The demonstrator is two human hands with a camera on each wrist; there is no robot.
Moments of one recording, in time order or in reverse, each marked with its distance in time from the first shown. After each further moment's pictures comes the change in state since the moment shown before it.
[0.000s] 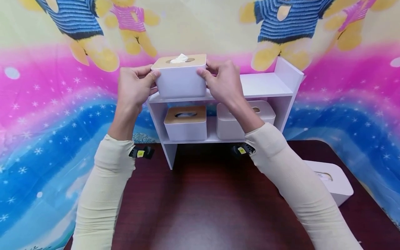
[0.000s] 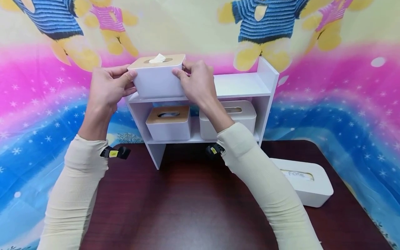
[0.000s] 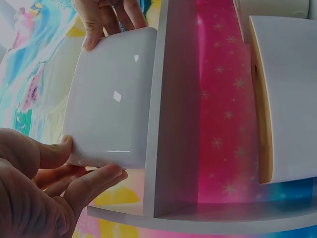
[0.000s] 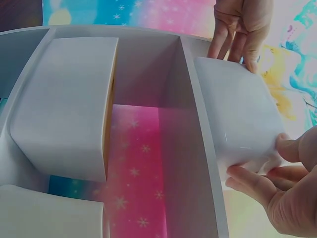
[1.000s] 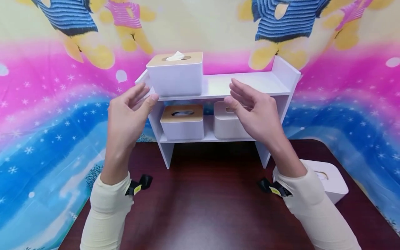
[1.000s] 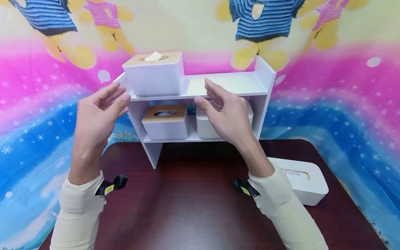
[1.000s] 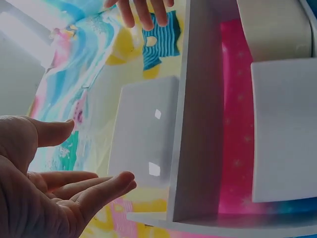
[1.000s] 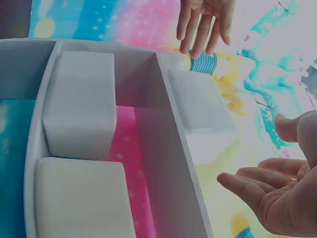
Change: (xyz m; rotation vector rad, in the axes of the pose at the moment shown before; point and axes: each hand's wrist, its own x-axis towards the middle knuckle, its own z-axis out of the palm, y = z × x) left_hand -0.084 -0.027 -0.008 0.108 0.024 0.170; right_hand -0.092 0.051 -0.054 0.065 -0.010 -0.096
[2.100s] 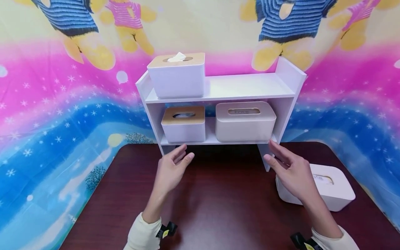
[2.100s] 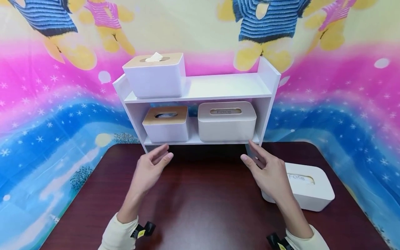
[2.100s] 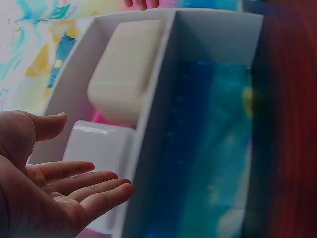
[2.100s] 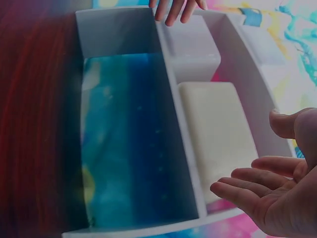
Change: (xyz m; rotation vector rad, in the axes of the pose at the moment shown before) left_hand -0.074 -0.129 0.093 -0.076 -0.248 -0.146; right_hand -0.115 0.134 -0.025 -0.145 -0.038 0.194
